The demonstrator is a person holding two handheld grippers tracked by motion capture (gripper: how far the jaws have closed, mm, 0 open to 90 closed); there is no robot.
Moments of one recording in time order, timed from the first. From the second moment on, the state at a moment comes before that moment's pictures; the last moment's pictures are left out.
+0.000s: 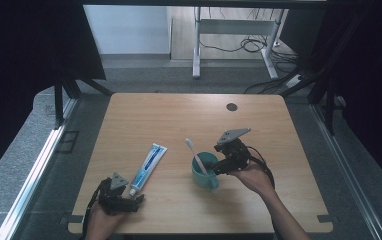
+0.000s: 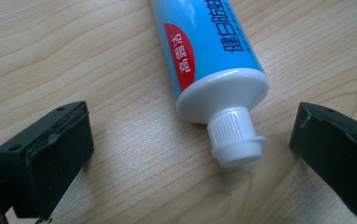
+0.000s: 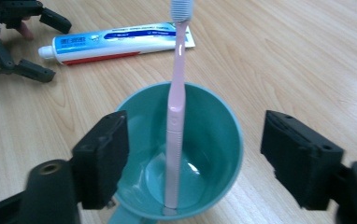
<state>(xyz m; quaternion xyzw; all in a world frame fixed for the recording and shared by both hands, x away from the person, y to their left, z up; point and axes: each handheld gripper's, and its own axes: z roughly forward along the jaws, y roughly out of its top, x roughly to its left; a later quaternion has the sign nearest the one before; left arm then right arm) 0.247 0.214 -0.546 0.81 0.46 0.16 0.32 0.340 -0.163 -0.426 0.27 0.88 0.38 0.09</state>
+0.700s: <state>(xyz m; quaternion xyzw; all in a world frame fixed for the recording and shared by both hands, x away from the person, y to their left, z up) 0.247 0.213 -0.546 0.81 0.46 0.16 0.32 0.333 -0.200 -0.425 0.29 0.88 0.36 0.13</state>
